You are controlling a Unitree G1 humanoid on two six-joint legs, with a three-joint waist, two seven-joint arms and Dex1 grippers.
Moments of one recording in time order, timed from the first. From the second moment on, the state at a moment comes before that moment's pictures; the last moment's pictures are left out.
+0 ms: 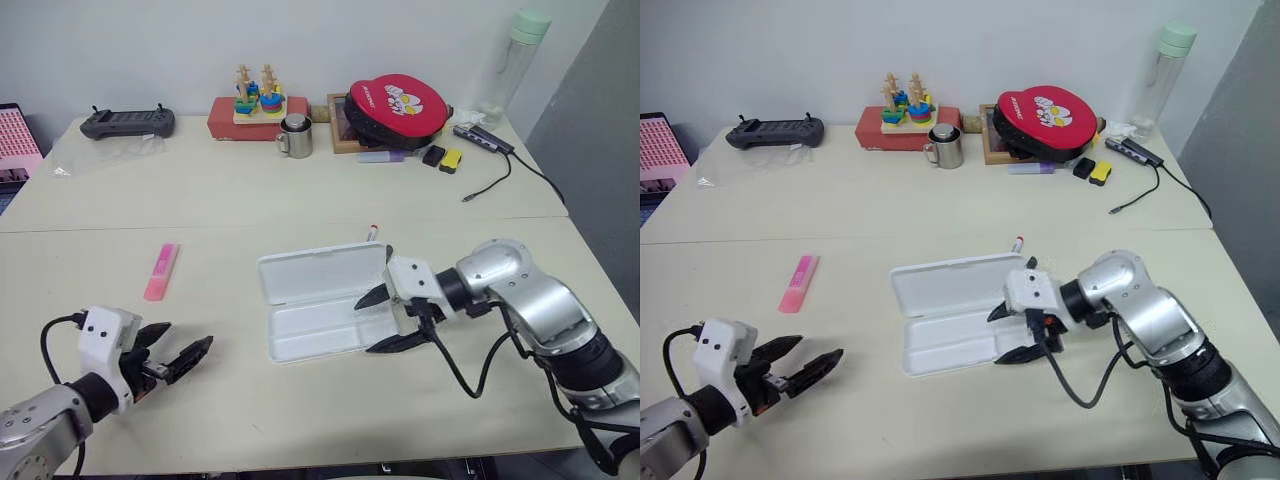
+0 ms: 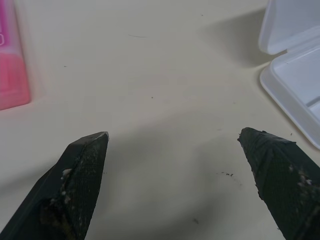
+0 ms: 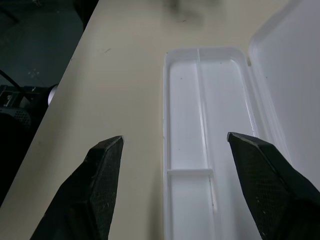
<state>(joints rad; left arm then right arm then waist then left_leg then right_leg) 0.45 0.70 0.55 -0.52 -0.67 0.70 -0.61 -0.60 -0.66 0.36 -0.35 0.24 0.65 1.36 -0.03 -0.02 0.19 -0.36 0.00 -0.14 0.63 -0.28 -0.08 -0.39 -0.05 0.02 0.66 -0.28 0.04</state>
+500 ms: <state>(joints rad) 0.38 0.70 0.61 -0.52 -0.68 0.78 -0.54 -0.61 -0.64 0.24 -0.37 0.38 0.73 1.22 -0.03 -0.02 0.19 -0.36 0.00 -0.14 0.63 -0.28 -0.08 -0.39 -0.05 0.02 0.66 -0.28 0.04</state>
